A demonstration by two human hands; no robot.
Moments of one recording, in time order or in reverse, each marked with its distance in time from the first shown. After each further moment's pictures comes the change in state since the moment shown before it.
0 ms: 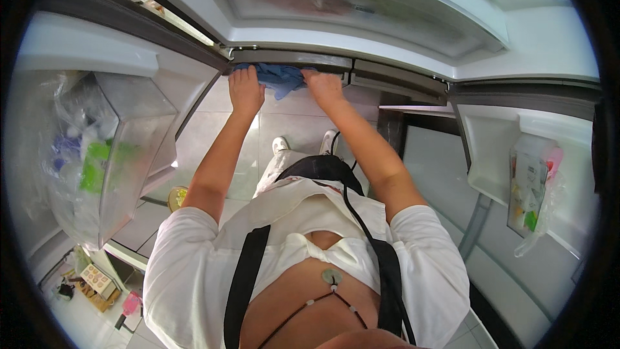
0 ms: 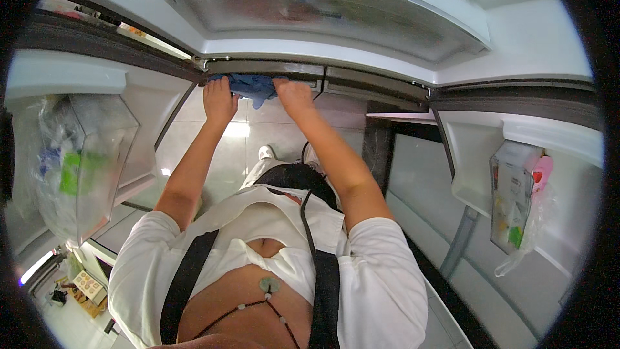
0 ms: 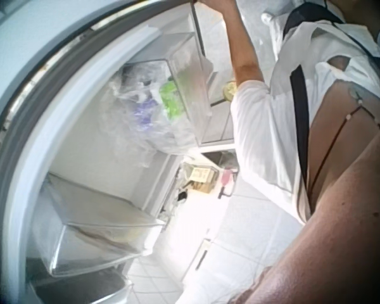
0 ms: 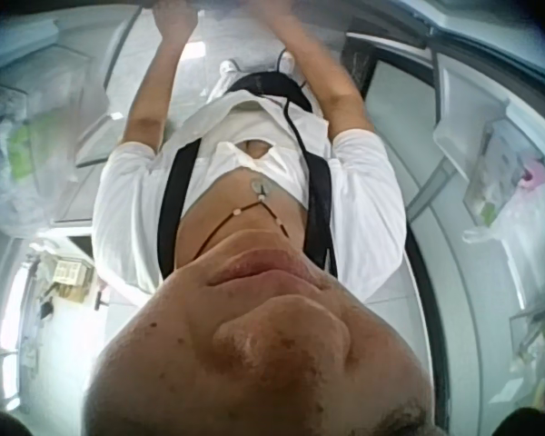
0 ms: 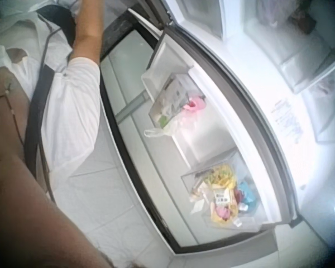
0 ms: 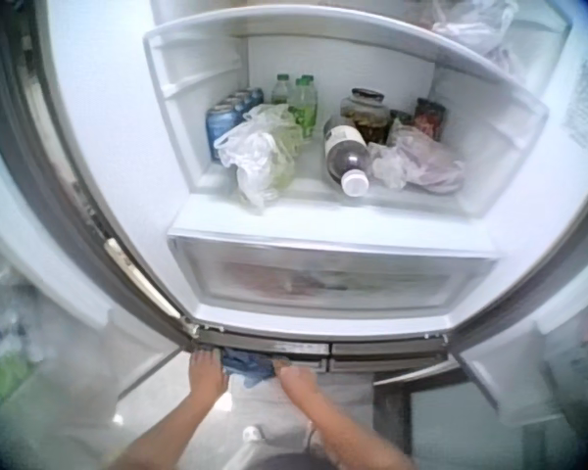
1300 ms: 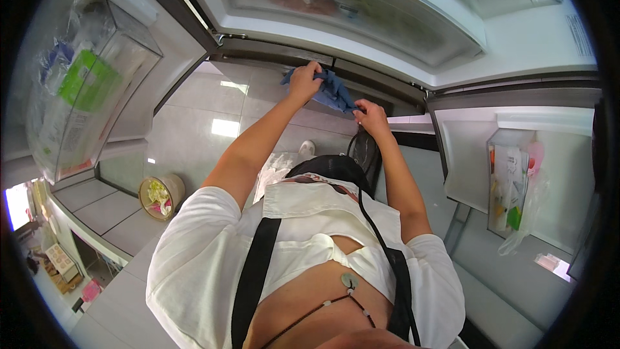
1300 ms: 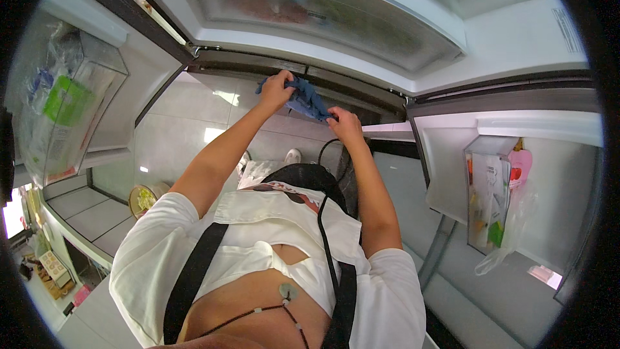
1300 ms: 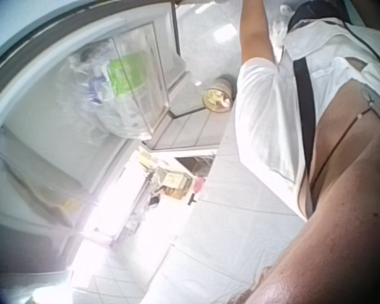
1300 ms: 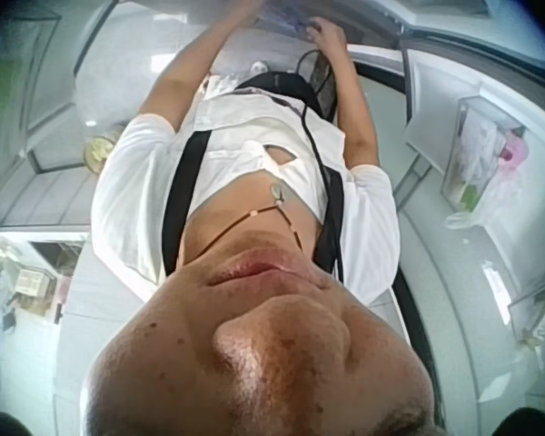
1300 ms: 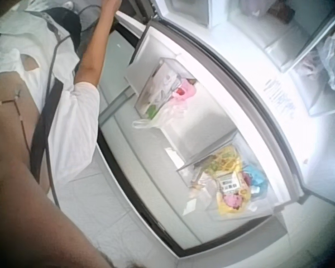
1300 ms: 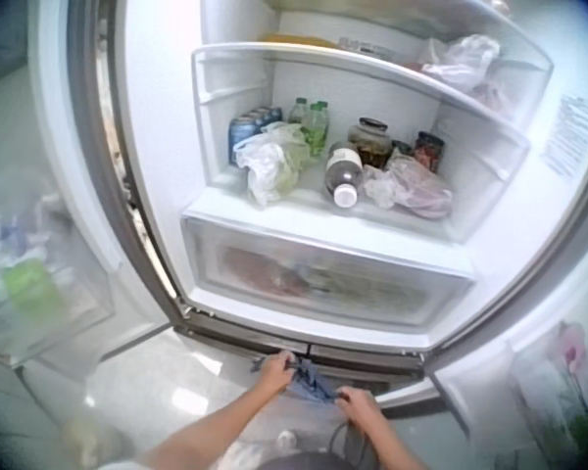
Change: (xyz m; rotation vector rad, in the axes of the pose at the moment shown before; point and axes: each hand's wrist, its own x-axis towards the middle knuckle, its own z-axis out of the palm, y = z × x) left_hand 0.032 0.166 0.047 -0.860 -0.165 -0.192; right_hand -0.136 0.137 -0.058 0.452 -0.047 0.270
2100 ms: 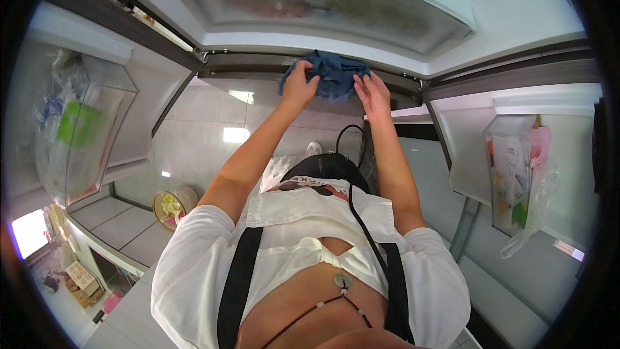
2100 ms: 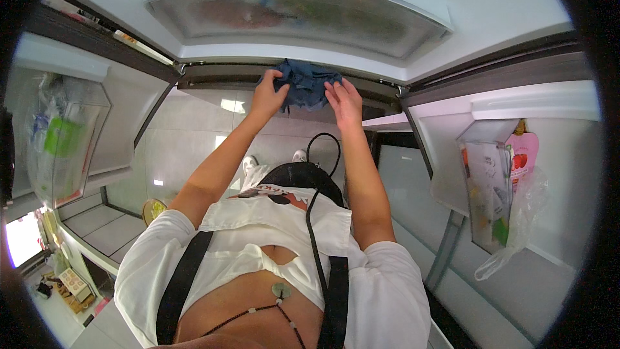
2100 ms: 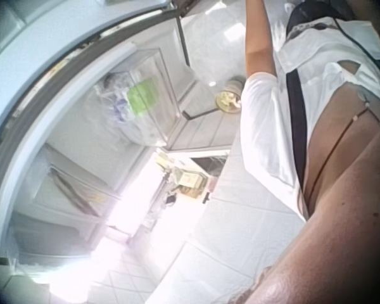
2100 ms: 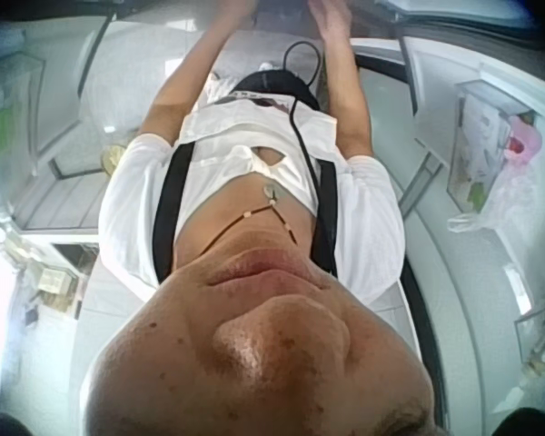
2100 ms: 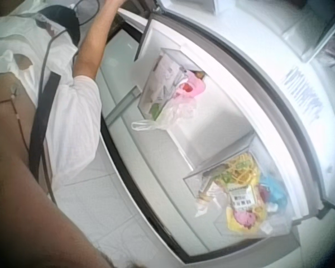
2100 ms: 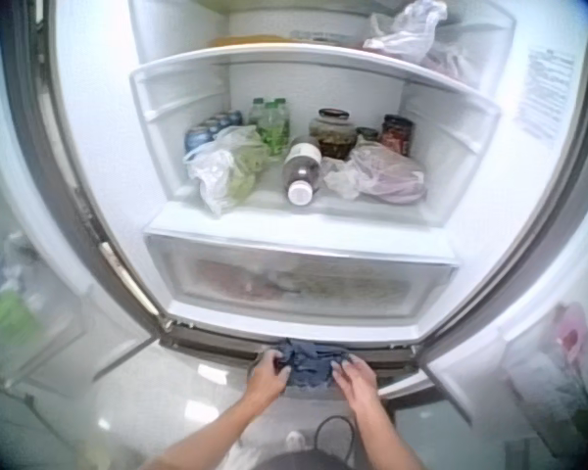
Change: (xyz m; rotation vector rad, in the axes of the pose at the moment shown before) left_hand -0.002 0.041 -0.001 -0.049 0.186 0.051; right_hand 0.040 -0.012 -0.016 1.559 0.388 0.347
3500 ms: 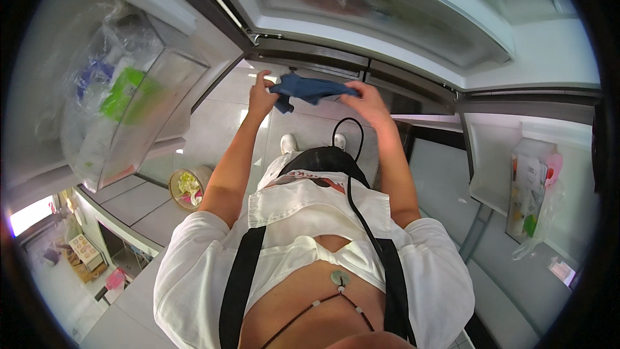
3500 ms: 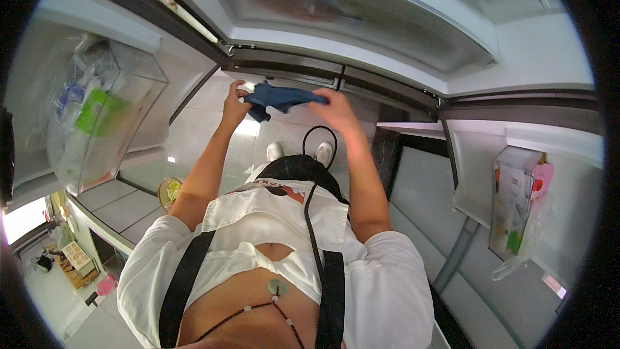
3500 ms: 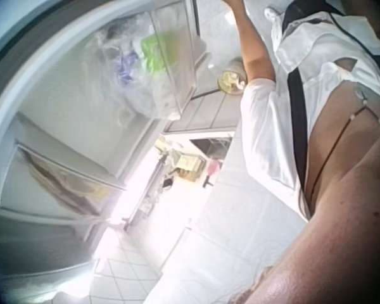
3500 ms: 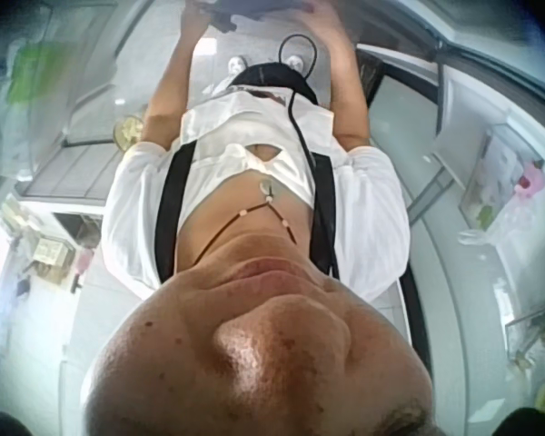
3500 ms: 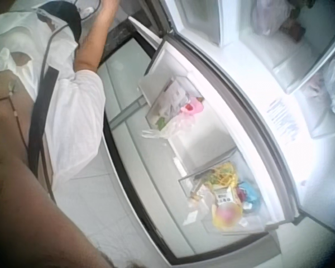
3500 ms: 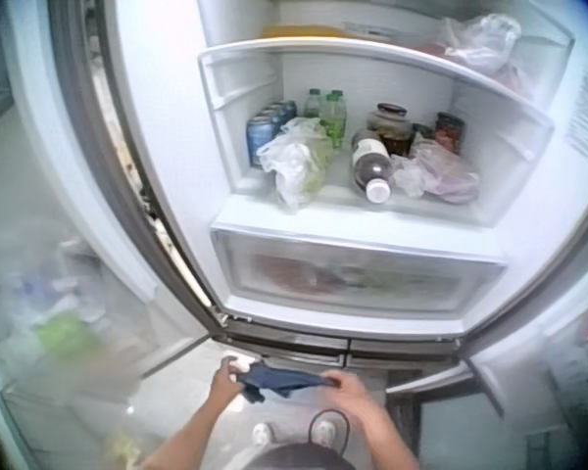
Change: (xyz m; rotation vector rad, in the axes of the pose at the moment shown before) left_hand -0.055 -0.151 -0.161 0.069 0.013 -0.238; right_hand -0.061 0.056 0.098 -1.093 -0.568 -0.135
